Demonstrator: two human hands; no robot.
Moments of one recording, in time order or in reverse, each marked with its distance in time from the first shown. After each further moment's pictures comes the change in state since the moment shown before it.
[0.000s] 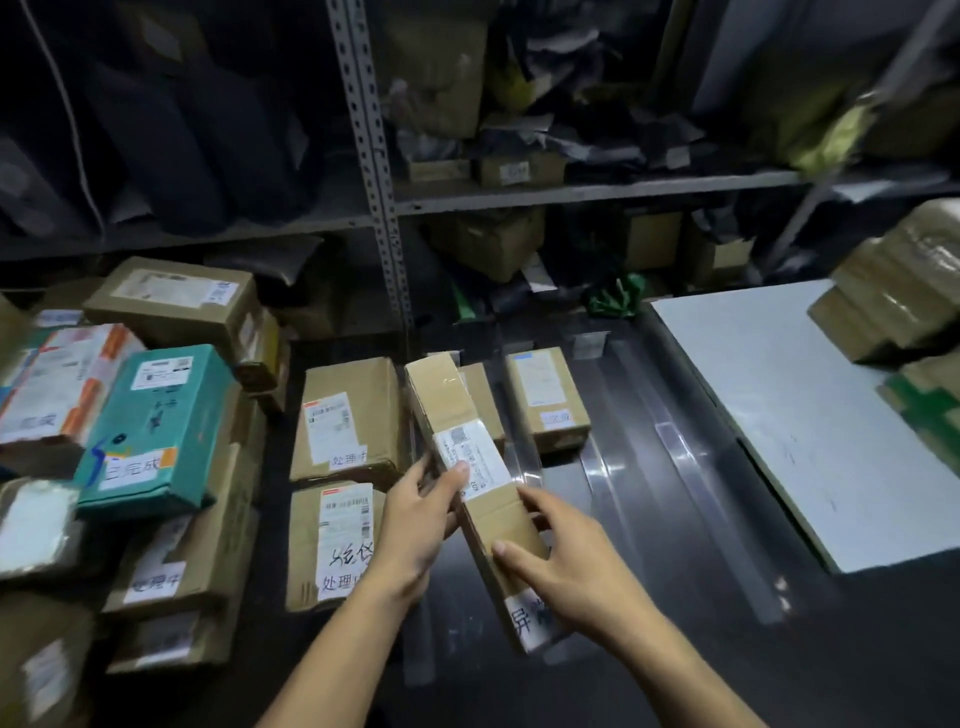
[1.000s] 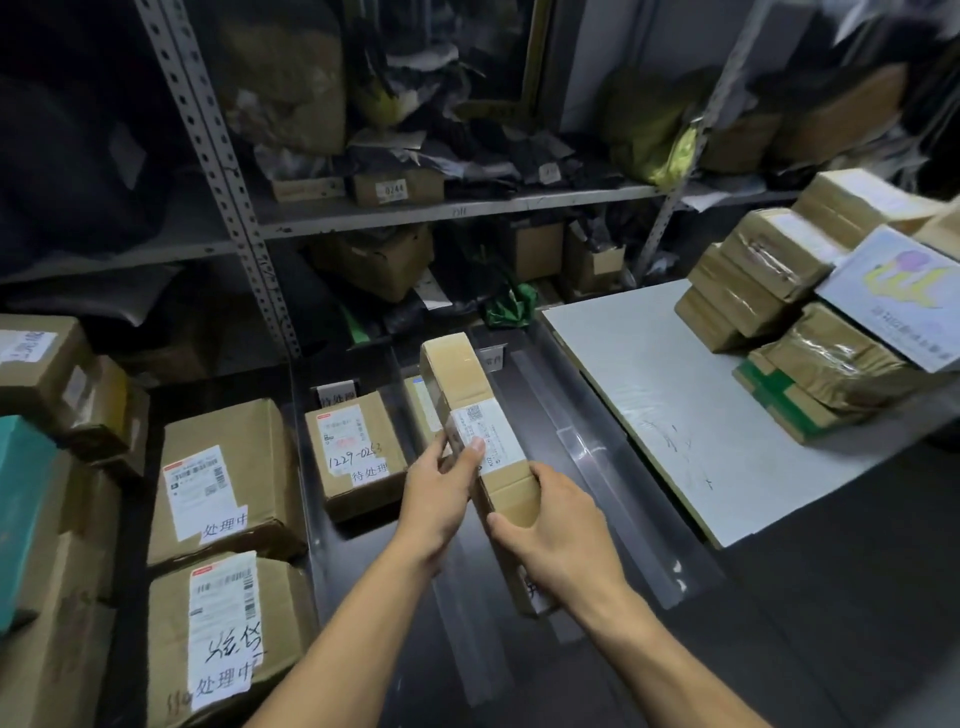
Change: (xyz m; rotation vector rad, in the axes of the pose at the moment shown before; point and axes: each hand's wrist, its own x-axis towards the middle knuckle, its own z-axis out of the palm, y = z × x) left_hand 0.058 -0.009 0.124 0.019 -0.255 0.041; right_hand 0.020 0.036 -0.066 -0.258 0.348 0.238
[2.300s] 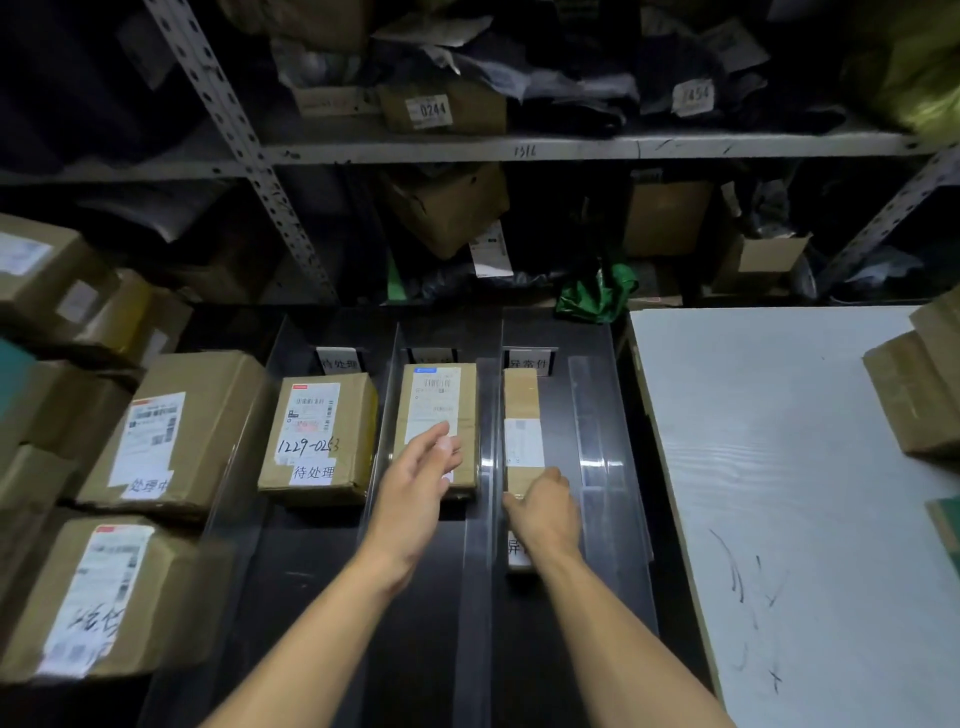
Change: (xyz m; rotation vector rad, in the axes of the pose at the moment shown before) left_hand 0.141 -0.045 0.094 0.152 0.449 -0.060; right_hand 0.271 0.177 0.096 -0.113 -0.390 0.185
